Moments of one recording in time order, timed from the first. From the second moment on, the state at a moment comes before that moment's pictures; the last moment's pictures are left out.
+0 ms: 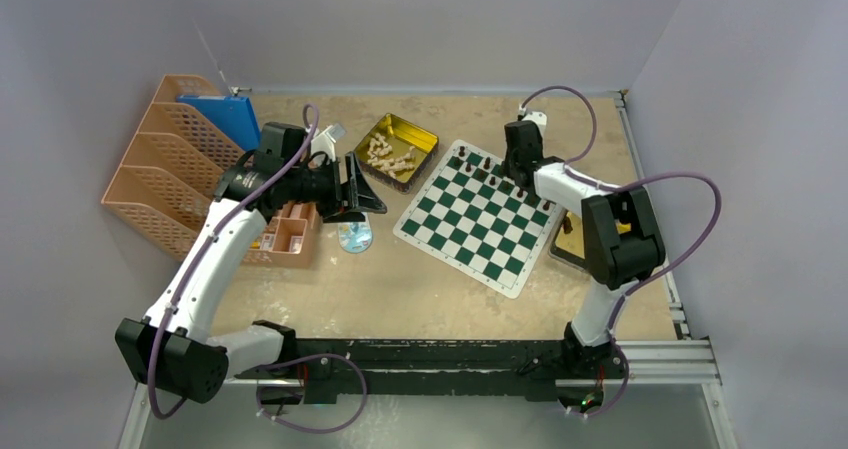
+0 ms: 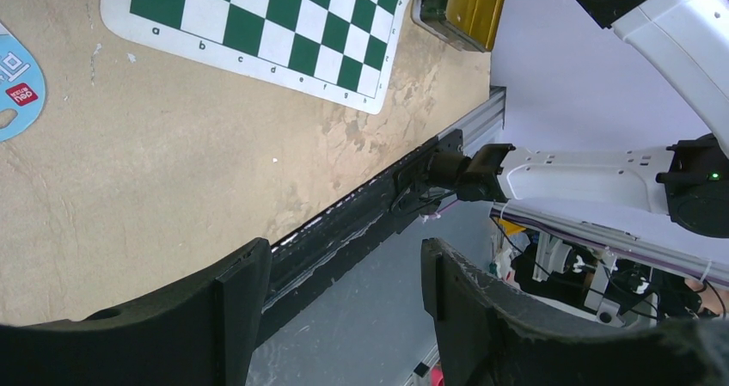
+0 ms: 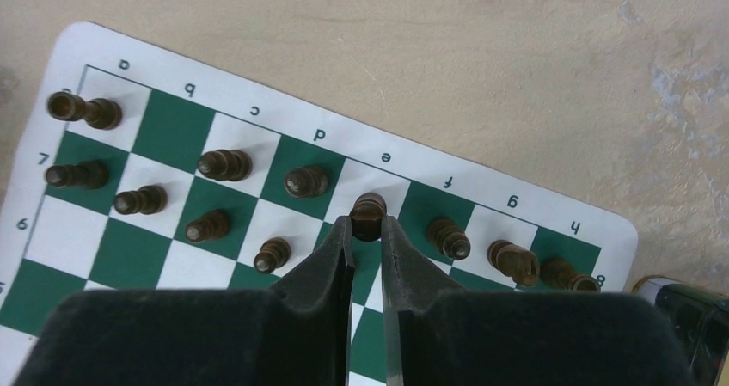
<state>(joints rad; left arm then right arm) -0.28 1.19 1.23 -0.88 0.68 -0.56 0.30 1.81 1.16 -0.09 0.37 0.34</state>
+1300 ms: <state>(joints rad) -0.28 1.16 1.19 -0.93 0.57 -0.56 0.26 1.71 1.29 -0.31 0.29 0.29</state>
